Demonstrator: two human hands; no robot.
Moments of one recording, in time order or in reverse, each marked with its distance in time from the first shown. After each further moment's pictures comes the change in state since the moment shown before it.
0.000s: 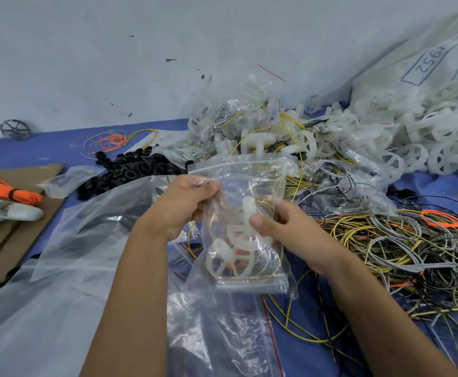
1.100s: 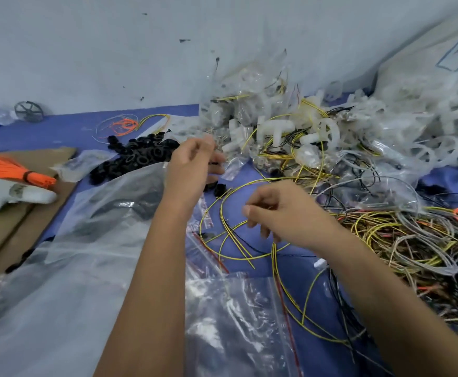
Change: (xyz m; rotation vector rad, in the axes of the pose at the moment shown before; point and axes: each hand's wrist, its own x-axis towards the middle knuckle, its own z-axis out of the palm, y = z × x) left_hand 0.022 0.006 0.001 -0.099 0.429 0.156; right_hand 0.026 -0.033 0.025 -0.415 0.059 0.003
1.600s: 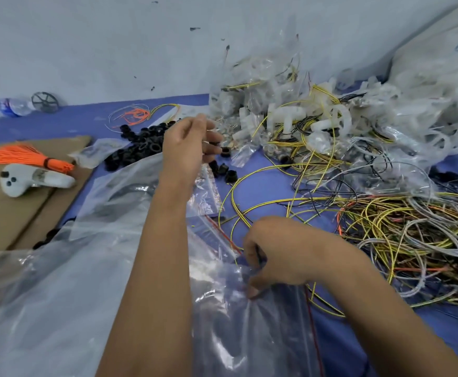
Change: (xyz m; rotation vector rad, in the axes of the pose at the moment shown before) left_hand -0.012 0.020 -0.021 0.006 0.068 0.035; right_hand -0.043 -0.034 0.034 -0.749 -0.487 -0.054
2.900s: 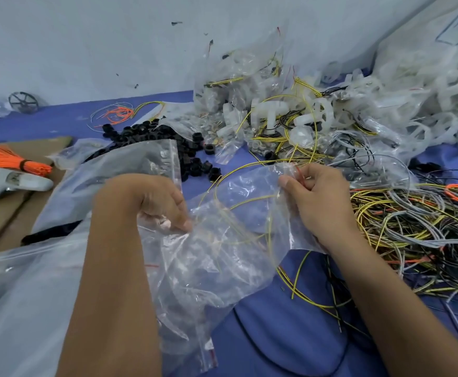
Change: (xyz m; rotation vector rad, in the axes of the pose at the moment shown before) left_hand -0.002 -0.008 -0.047 1.011 -0.834 -0.650; right_hand 0.010 0.087 0.021 0.900 1.014 0.329
